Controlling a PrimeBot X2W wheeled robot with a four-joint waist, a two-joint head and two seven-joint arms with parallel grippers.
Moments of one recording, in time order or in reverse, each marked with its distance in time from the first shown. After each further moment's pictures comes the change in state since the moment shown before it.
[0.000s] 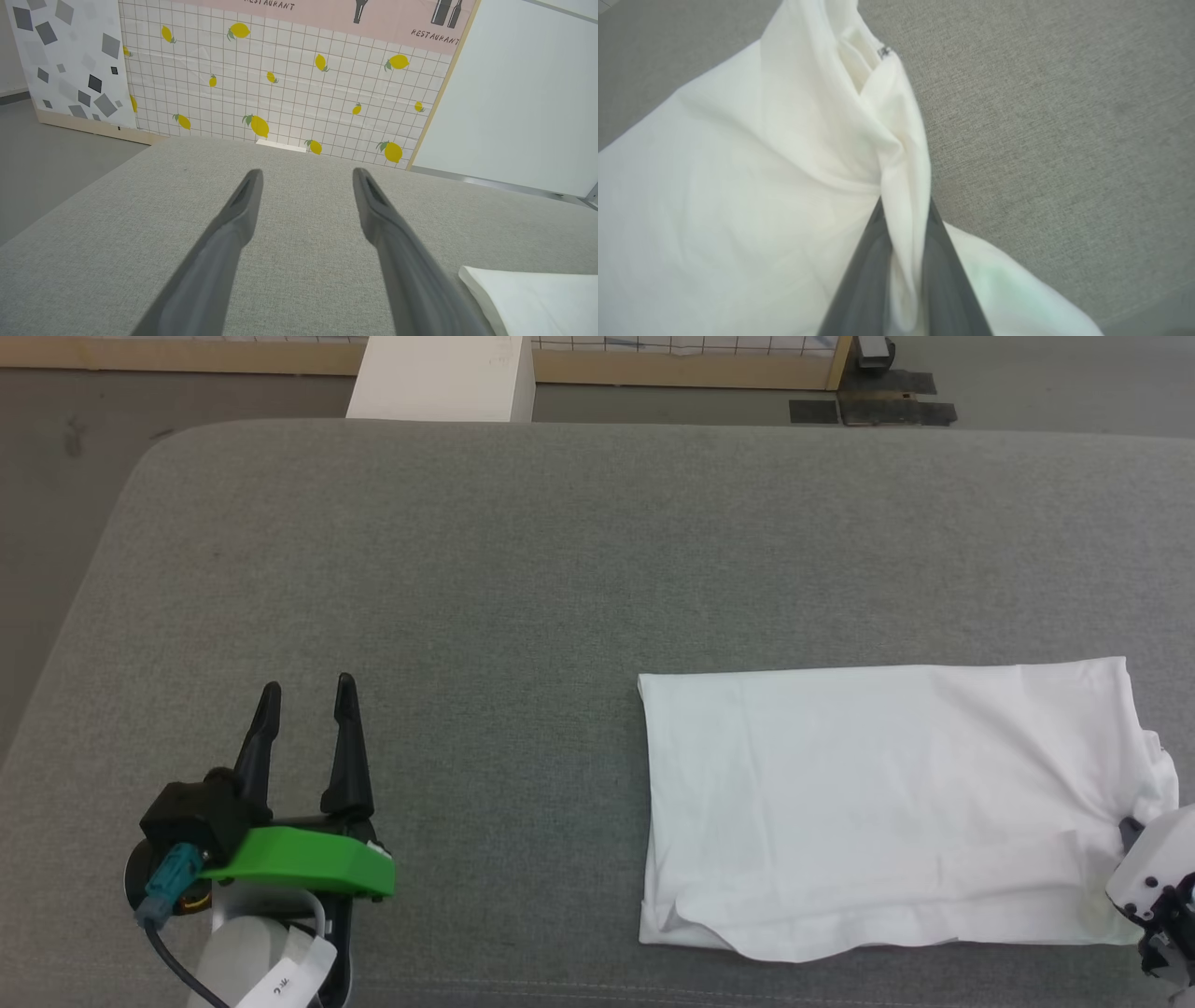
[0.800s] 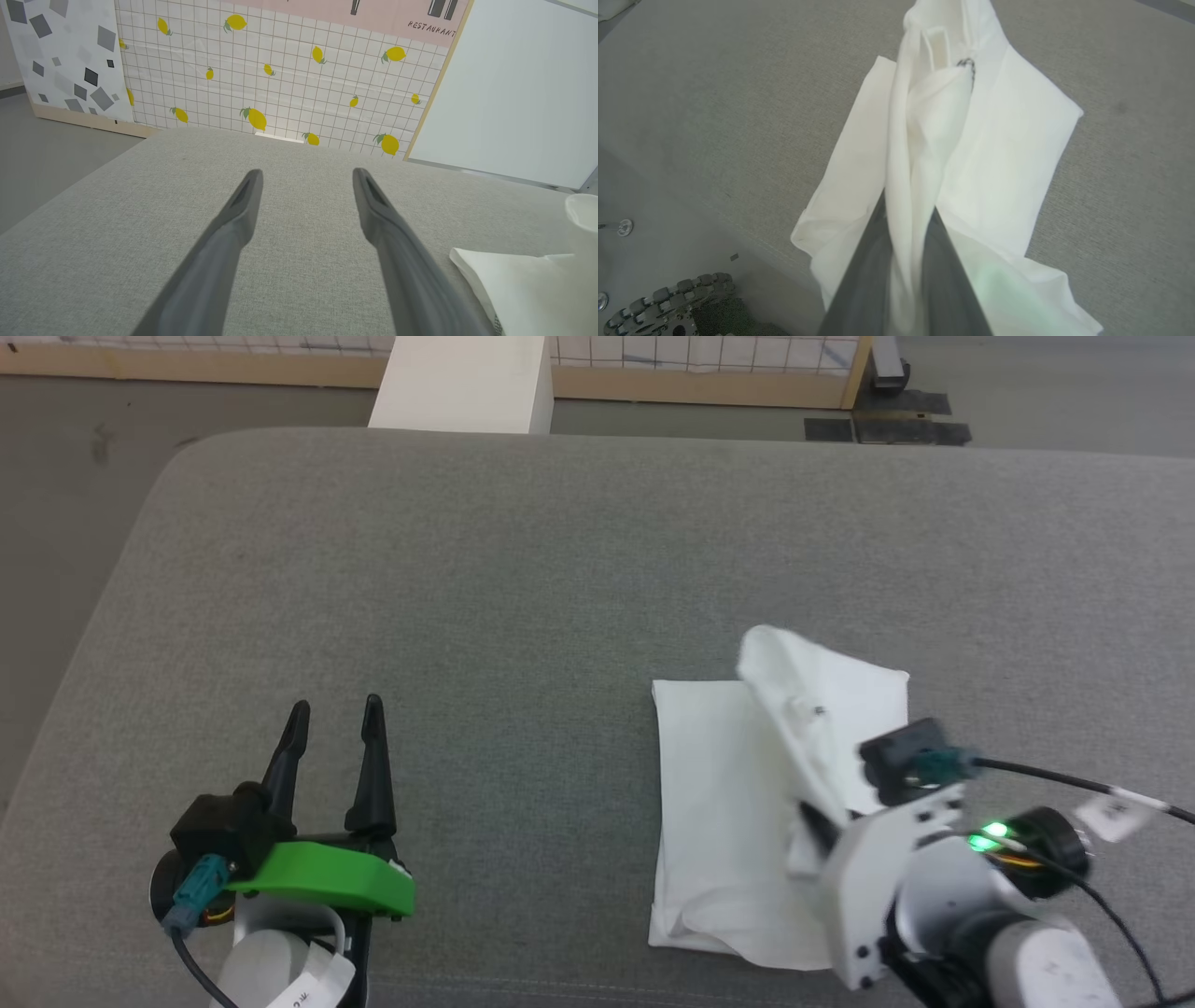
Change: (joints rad) left arm 0.022 -0.001 -0.034 0.016 0.000 -0.005 0.000; right arm 0.216 -0.001 0.774 -0.583 0.000 0.000 0.242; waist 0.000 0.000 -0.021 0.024
